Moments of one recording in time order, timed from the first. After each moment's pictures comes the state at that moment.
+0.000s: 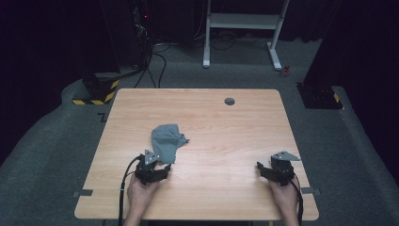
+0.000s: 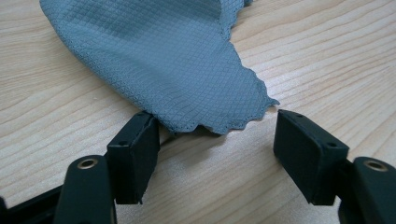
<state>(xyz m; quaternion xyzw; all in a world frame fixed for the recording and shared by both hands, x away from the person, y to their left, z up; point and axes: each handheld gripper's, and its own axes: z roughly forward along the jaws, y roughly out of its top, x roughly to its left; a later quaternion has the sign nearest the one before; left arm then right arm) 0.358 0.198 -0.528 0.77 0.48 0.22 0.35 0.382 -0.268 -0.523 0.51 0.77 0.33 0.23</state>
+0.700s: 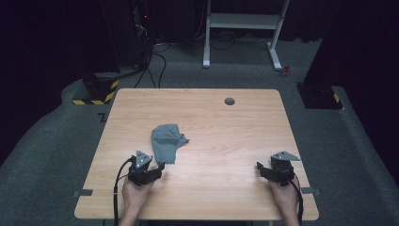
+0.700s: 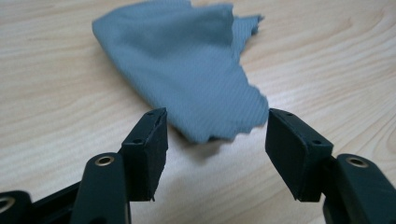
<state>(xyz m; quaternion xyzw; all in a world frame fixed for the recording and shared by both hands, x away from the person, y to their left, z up) 0.342 0.212 -0.510 0.75 0.49 0.24 0.38 0.382 -0.268 -0.522 0.50 0.77 0.33 0.22</state>
